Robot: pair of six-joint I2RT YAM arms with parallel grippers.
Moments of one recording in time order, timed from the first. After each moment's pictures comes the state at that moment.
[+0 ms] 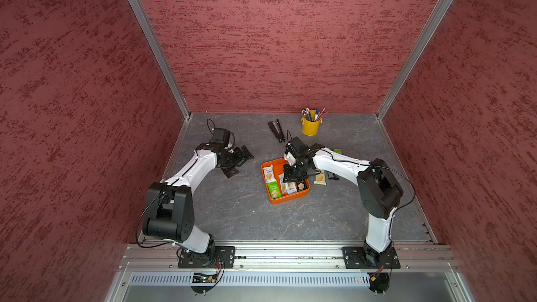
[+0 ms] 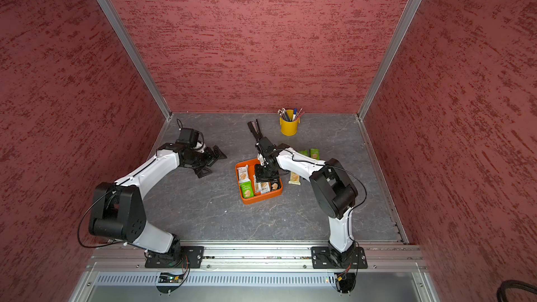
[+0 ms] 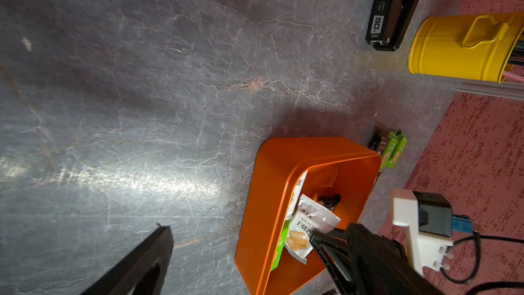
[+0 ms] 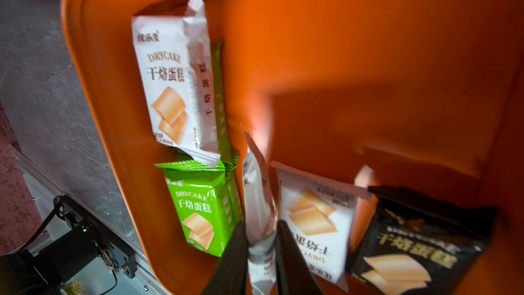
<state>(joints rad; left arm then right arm) -0.13 1.54 1.08 -0.68 0.42 -0.79 0.68 1.91 1.40 -0.75 -0.35 0.53</state>
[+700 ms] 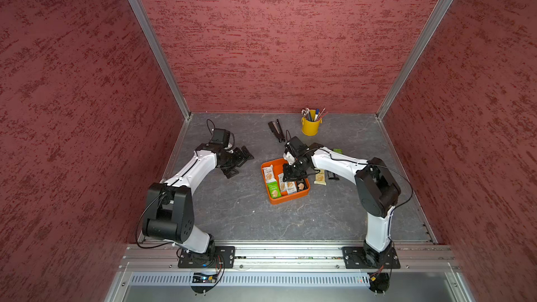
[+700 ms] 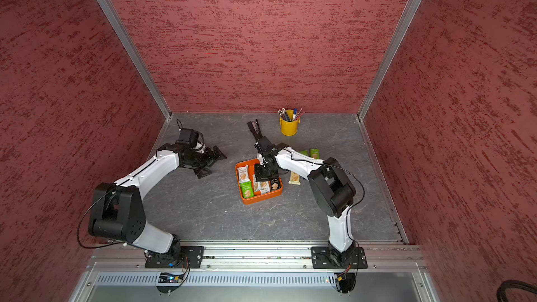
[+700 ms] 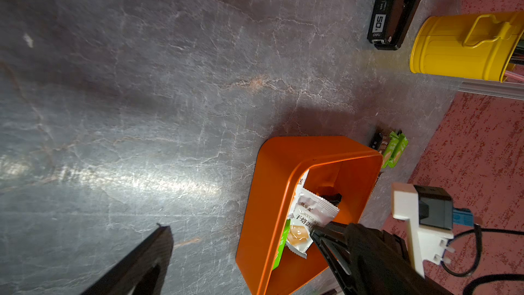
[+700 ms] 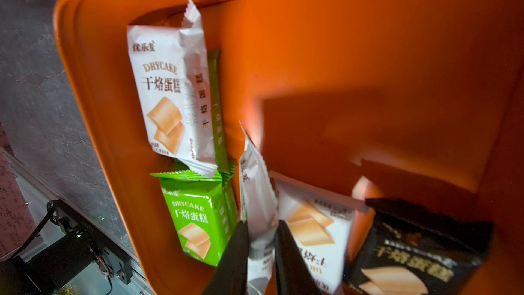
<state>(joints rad) -0.13 1.53 1.07 -0.68 0.42 -0.79 0.67 1.96 1.42 -0.73 -0.35 0.52</state>
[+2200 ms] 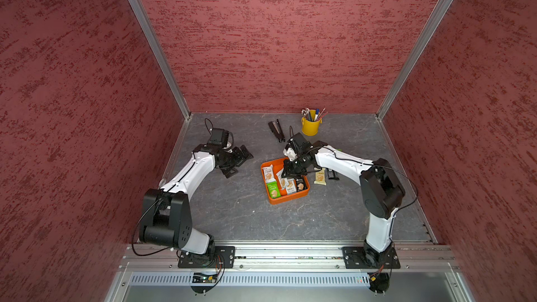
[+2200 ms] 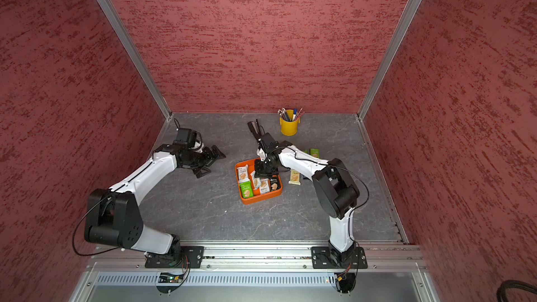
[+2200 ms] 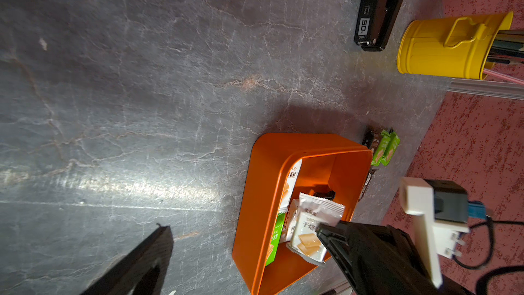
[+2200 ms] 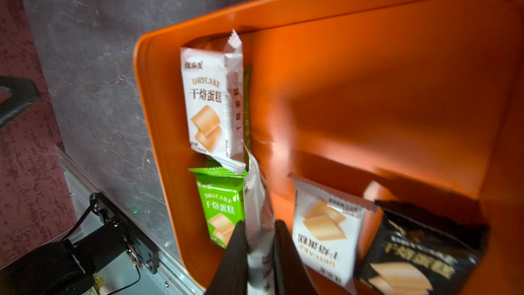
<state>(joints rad) -0.14 1.48 1.07 -0.69 0.41 -0.79 0.63 1.88 1.41 -0.71 -0.41 0.54</state>
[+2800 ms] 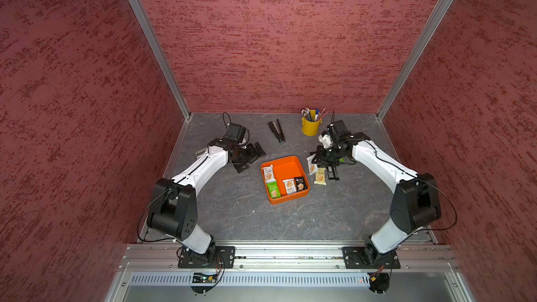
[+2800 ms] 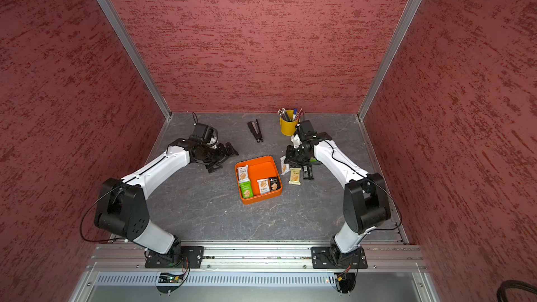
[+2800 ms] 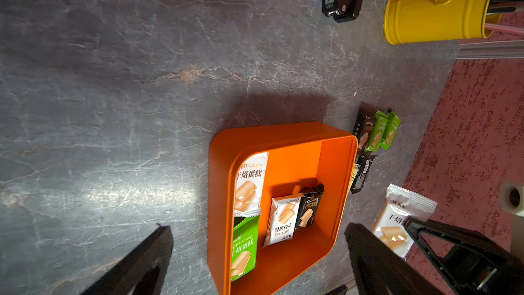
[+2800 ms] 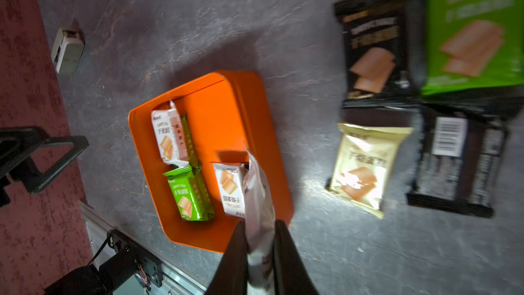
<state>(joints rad) -0.32 1.58 1.20 -0.68 0.34 -0.82 0.28 1.64 1.31 -0.85 -0.39 0.45</state>
